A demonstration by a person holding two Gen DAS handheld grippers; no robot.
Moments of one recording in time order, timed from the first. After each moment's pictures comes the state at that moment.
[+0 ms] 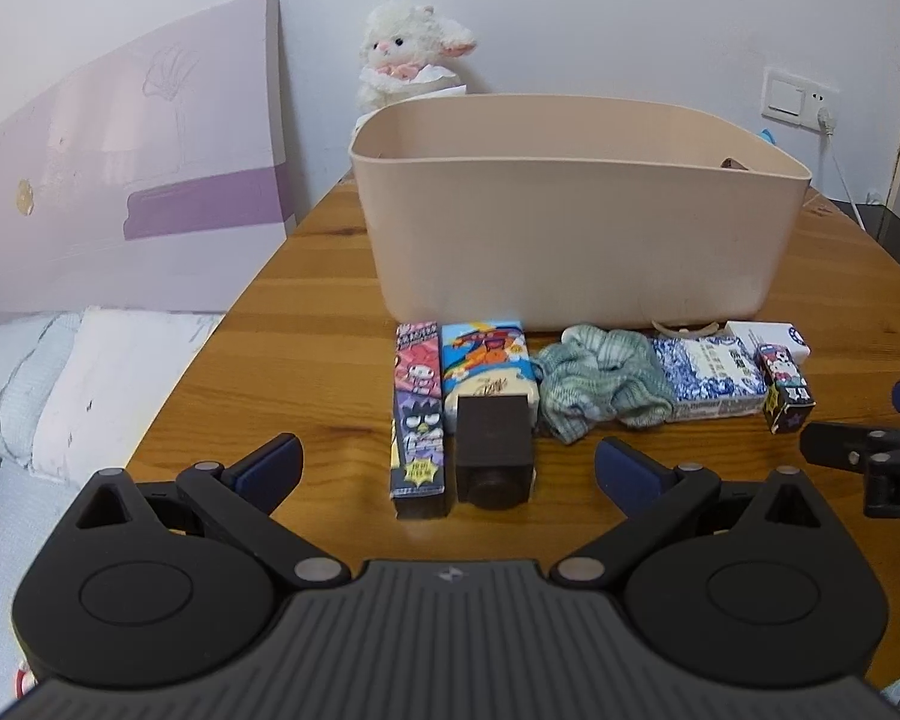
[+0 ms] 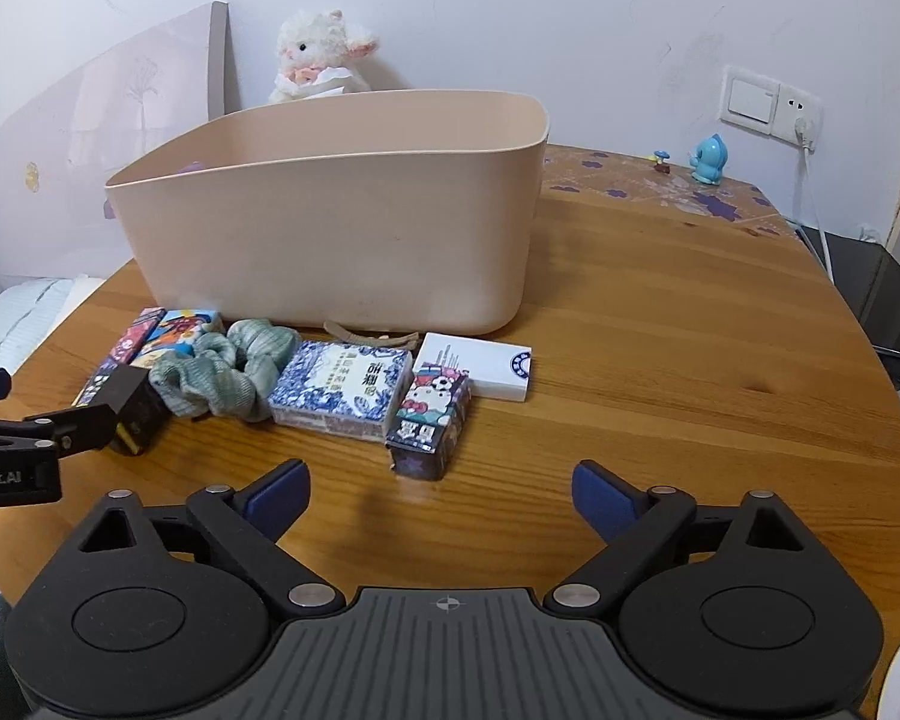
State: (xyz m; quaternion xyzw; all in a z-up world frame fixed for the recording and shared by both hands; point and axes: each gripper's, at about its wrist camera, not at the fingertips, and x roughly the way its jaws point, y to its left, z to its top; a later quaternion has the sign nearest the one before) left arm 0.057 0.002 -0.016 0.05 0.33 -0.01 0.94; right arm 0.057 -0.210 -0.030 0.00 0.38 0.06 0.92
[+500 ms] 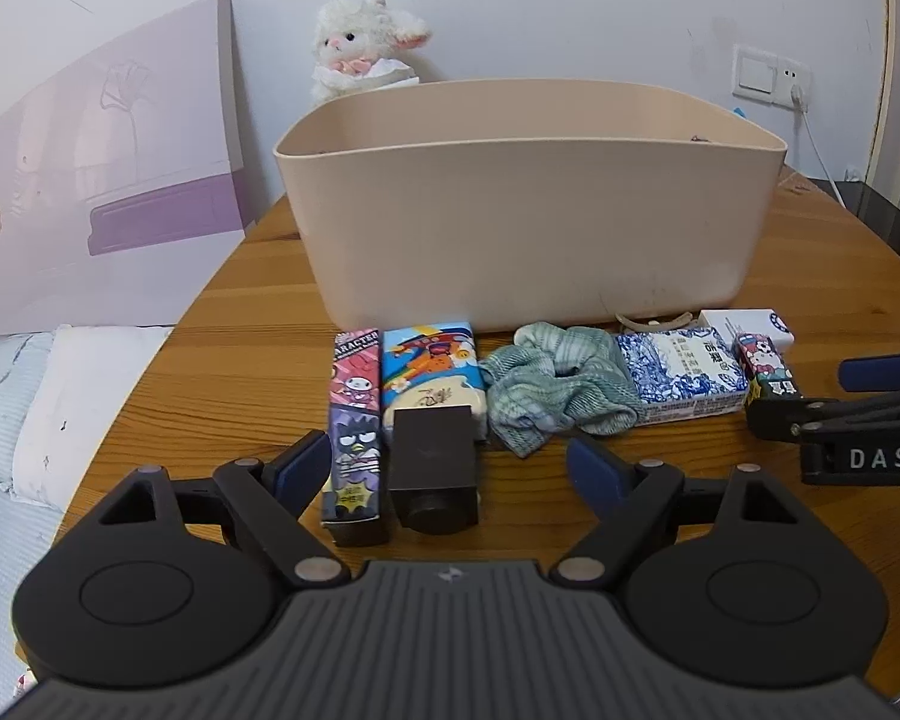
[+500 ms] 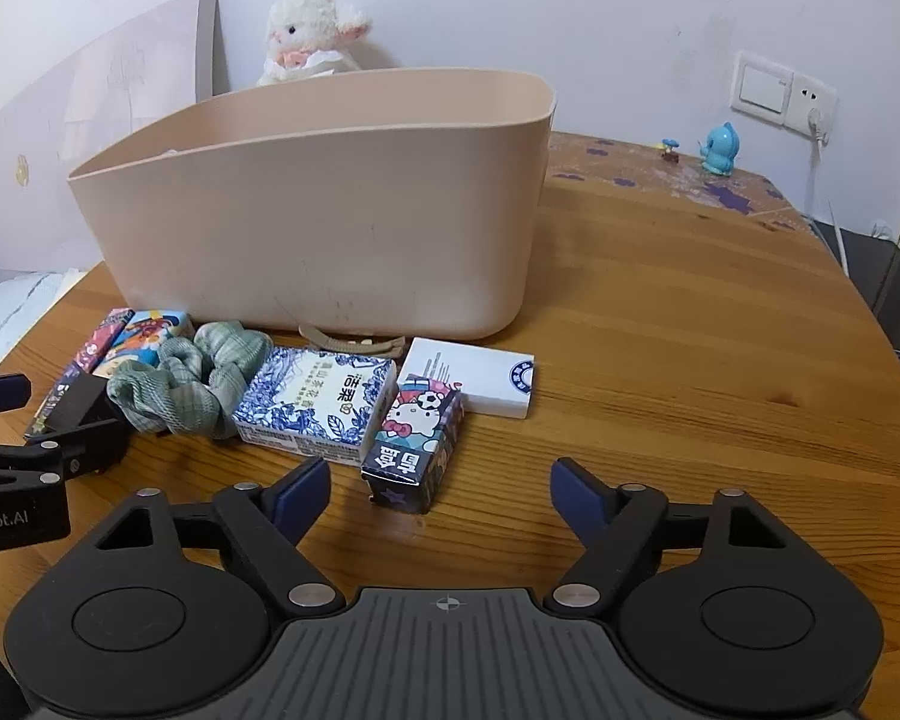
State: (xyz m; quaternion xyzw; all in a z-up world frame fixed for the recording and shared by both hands) left arm 0.072 -0.020 -0.031 0.06 0.34 -0.04 0.94; right arm 0.083 -0.212 -0.049 0.00 0.39 0.06 0.92
